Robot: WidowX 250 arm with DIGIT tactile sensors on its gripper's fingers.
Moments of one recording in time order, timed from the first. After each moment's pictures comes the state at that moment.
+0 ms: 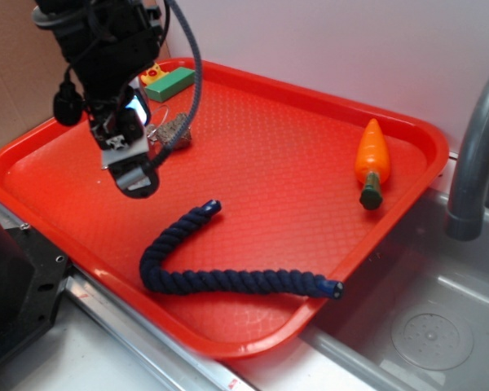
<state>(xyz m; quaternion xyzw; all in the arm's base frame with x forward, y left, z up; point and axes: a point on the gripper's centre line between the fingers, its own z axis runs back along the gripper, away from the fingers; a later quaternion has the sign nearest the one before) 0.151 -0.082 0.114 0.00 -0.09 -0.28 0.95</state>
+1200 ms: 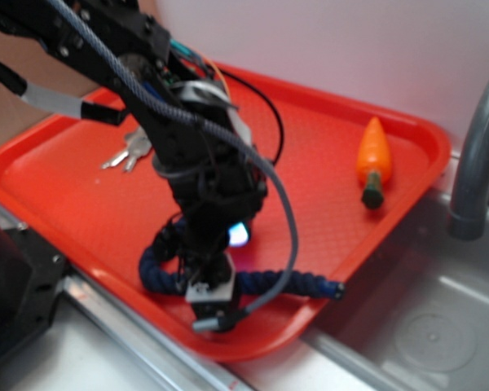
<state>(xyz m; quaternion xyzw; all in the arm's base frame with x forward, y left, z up) 0.153 -0.160 0.028 -0.04 -0.08 -0.44 0.89</state>
